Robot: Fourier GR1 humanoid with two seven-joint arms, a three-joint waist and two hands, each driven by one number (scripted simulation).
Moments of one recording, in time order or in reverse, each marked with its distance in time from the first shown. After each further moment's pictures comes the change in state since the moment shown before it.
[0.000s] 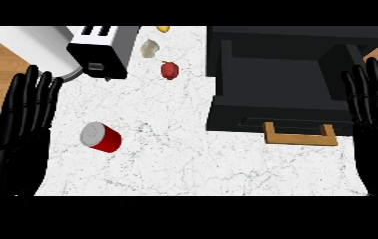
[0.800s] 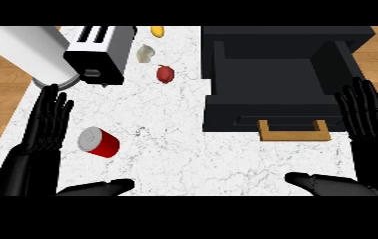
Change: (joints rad) left arm 0.096 -0.081 -0.113 -0.094 -0.222 0.147 0.377; right arm 0.105 0.014 -0.017 -0.013 -0.017 -0.006 0.196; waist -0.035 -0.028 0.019
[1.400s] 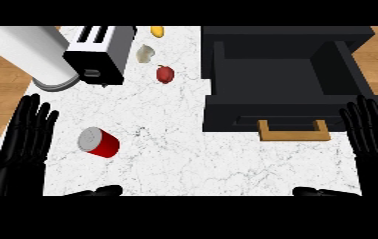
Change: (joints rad) left arm 0.053 0.001 0.017 -0.081 0.007 0.041 0.099; right arm 0.120 0.020 -0.043 0.022 -0.034 0.069 -0.108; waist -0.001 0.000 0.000
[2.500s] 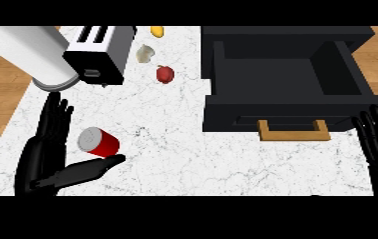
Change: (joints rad) left arm -0.044 0.000 0.131 0.357 0.107 -0.003 -0.269; right arm 0.048 0.005 -0.102 0.031 -0.036 0.105 -0.074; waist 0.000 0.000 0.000
